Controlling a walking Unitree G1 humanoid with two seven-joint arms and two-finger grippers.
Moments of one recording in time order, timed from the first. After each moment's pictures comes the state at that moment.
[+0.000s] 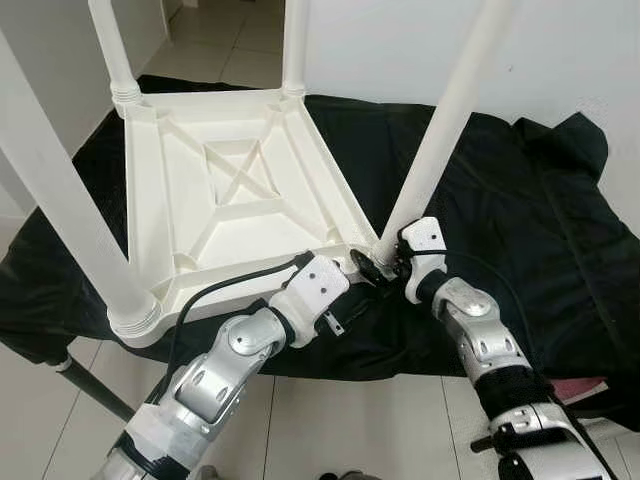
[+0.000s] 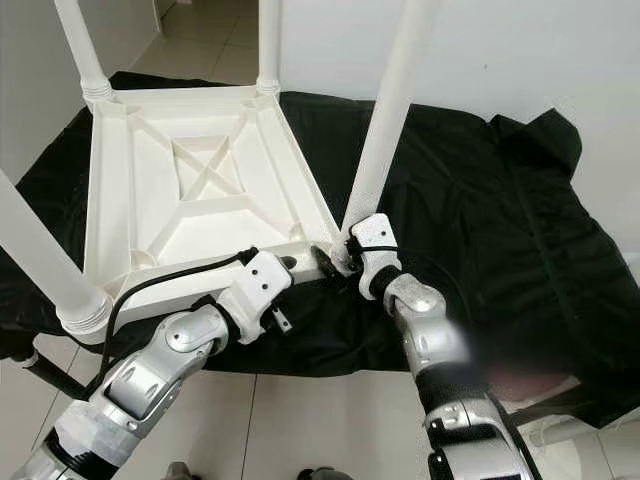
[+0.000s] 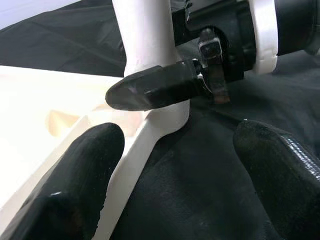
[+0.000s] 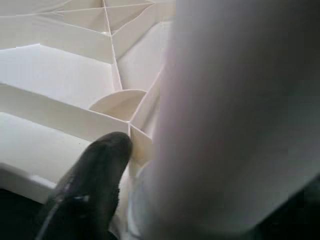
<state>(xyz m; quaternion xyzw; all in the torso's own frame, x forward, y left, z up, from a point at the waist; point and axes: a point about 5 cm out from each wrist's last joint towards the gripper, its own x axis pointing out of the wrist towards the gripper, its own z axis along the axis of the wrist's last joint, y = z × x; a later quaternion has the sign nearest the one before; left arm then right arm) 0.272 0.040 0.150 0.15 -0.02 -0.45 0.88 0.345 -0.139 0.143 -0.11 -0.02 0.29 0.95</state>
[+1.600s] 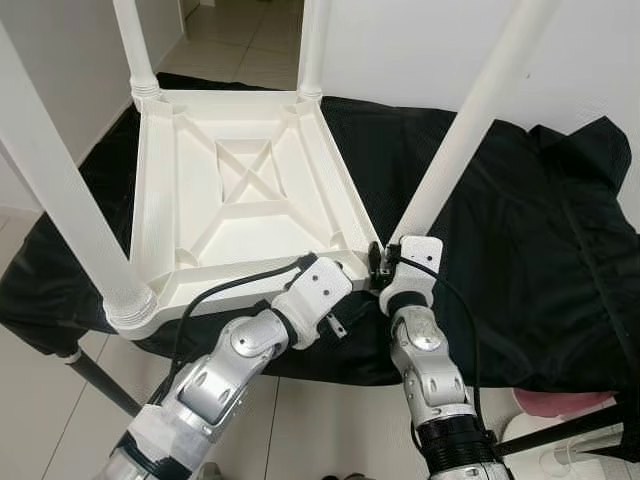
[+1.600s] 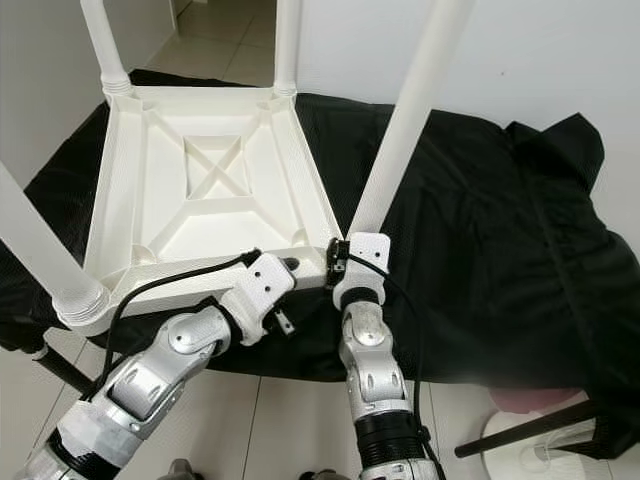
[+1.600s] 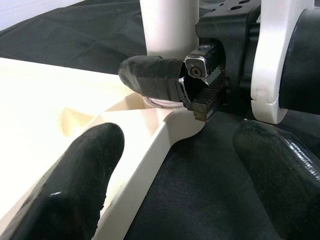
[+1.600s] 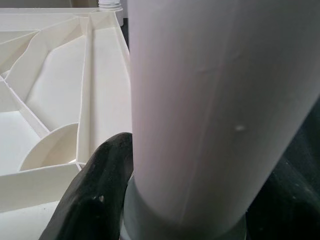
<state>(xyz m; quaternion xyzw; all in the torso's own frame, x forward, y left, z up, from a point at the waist) 0.271 0.038 0.150 0.15 -0.03 -0.46 0.88 0.312 -0.110 0.137 0.03 -0.04 -0.04 1.00</state>
